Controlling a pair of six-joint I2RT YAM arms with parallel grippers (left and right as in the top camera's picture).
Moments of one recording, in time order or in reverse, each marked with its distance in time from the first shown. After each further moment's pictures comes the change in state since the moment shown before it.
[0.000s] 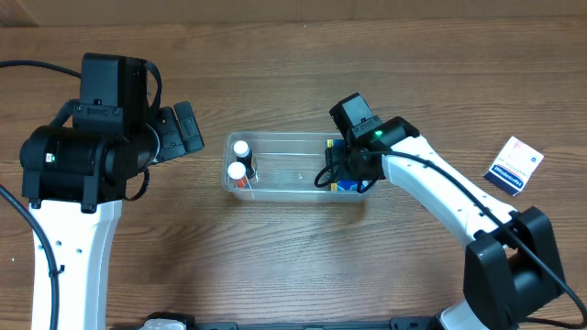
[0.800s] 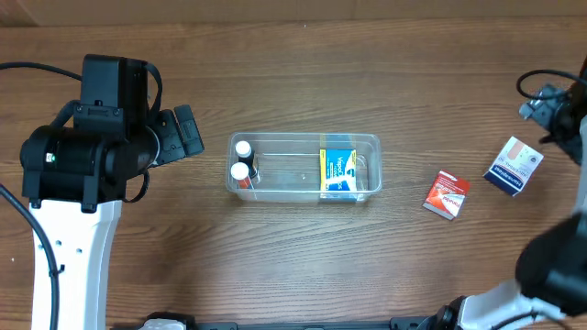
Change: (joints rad) left arm 0.000 0.000 0.000 -0.021 0.000 0.000; right arm -0.951 0.074 0.375 -0.217 0.179 -0.013
